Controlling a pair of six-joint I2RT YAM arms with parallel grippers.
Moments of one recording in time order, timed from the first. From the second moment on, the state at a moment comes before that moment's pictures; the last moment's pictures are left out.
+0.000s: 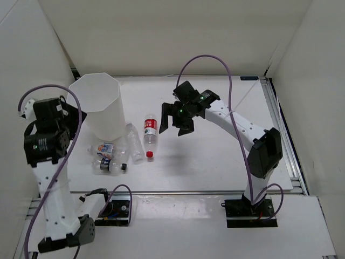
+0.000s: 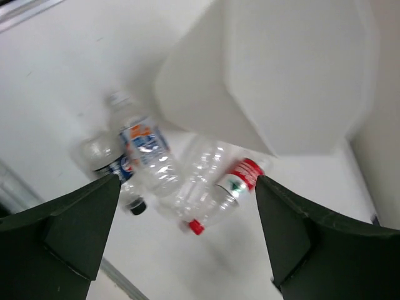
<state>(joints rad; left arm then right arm) 0.20 1.00 1.52 -1.29 -0.27 -0.86 0.76 1.79 1.71 -0.97 -0.31 0.69</state>
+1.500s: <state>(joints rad) 0.06 0.72 1.55 -1.30 -0.18 -0.61 0.74 2.06 2.12 -0.41 -0.46 0.86</state>
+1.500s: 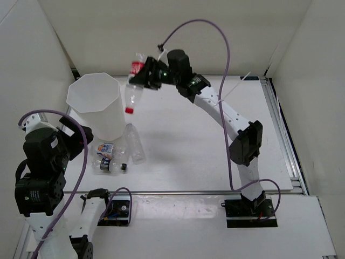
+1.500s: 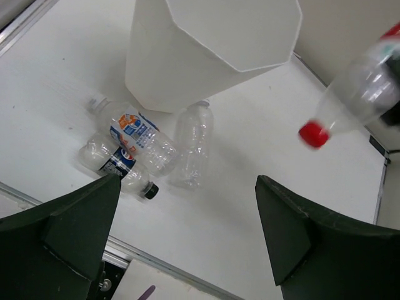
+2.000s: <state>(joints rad) 0.04 0.82 1.70 -1.32 0.09 -0.52 0.88 2.43 2.48 0.15 -0.12 0.74</state>
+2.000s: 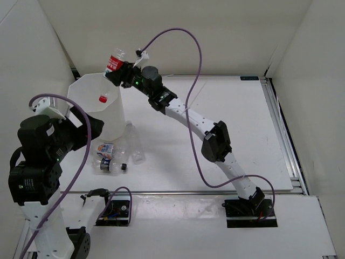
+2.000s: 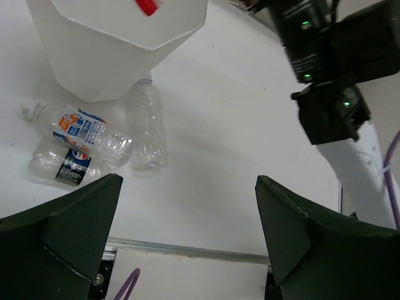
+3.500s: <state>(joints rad) 0.04 0.59 1.46 -1.31 -0.10 -0.73 0.95 2.32 1.96 -0.35 -0.28 0.51</state>
